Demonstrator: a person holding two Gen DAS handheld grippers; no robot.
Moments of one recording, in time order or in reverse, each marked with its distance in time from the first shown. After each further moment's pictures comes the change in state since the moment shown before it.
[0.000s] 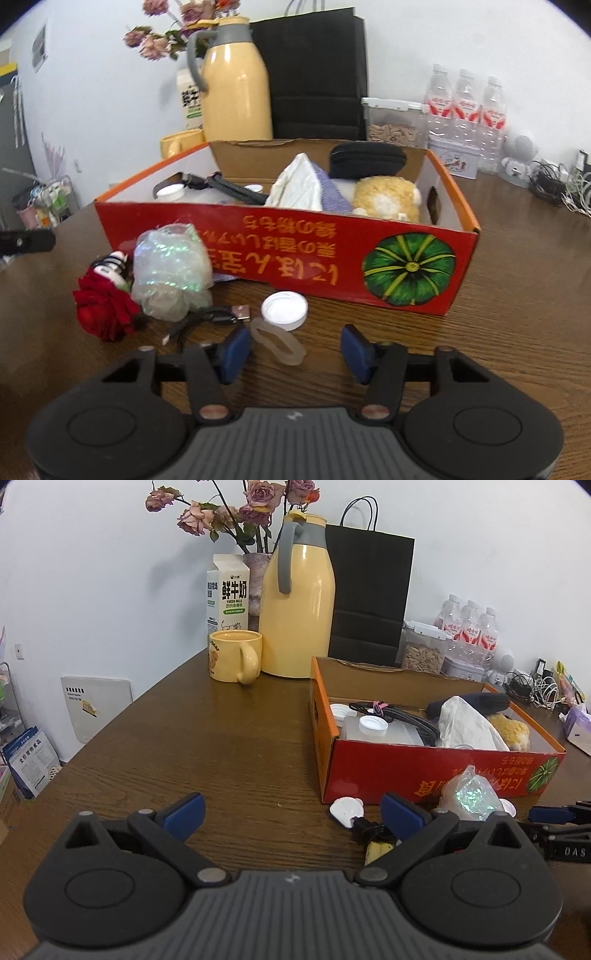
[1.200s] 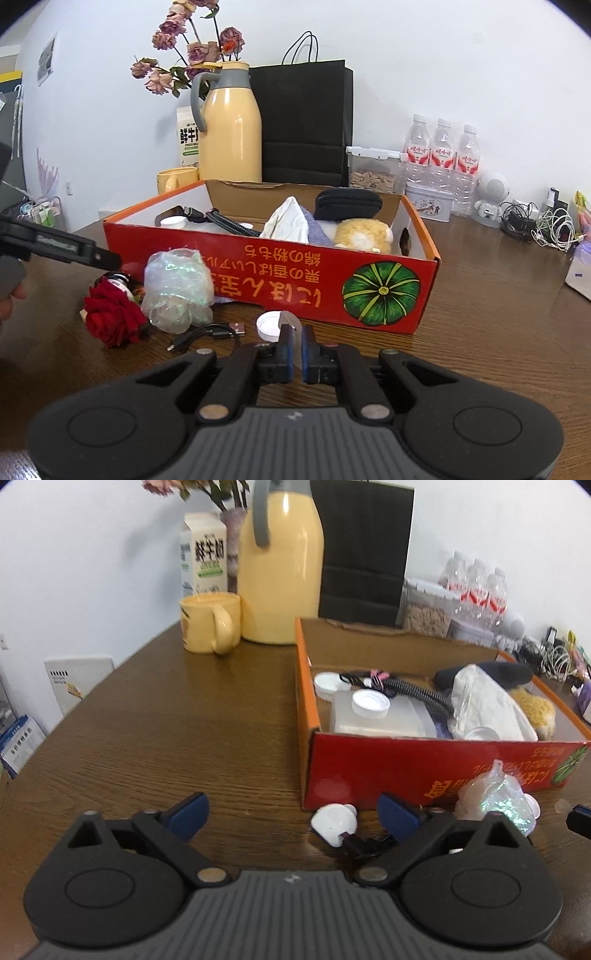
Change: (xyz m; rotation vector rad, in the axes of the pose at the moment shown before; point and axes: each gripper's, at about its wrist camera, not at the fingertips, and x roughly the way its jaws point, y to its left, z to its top) left arm 0.069 -0.024 0.014 0.031 0.140 0.002; right arm -0.035 0.011 -0.016 -0.046 -0.157 -0.080
